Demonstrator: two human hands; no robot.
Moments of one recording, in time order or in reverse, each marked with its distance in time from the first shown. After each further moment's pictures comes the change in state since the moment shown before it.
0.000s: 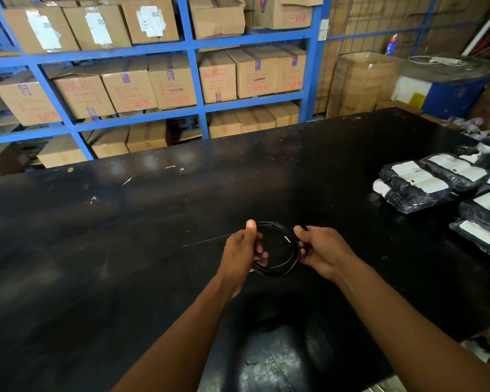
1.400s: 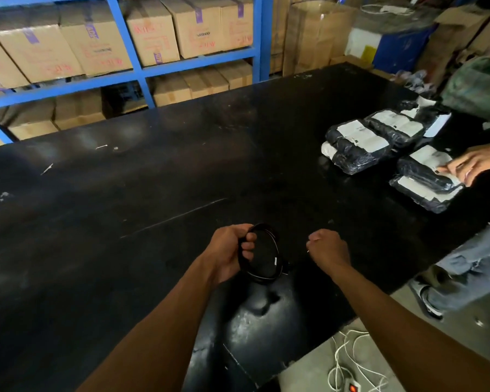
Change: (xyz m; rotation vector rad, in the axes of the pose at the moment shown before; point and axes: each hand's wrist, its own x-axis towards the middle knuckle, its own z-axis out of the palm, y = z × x) left_hand 0.037 -0.035 0.093 -0.377 -0.306 -0.531; right_hand 0.058 0.063 -0.162 -0.855 0.523 -0.028
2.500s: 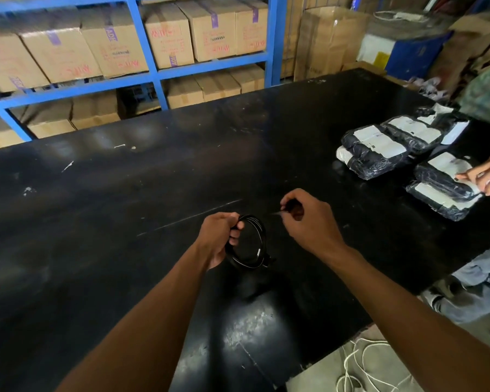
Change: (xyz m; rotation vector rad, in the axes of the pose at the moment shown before) left_hand -0.010 0.034 -0.042 0.271 0.166 0.266; right_hand -0.059 -0.095 -0.011 0.143 0.062 -0.767
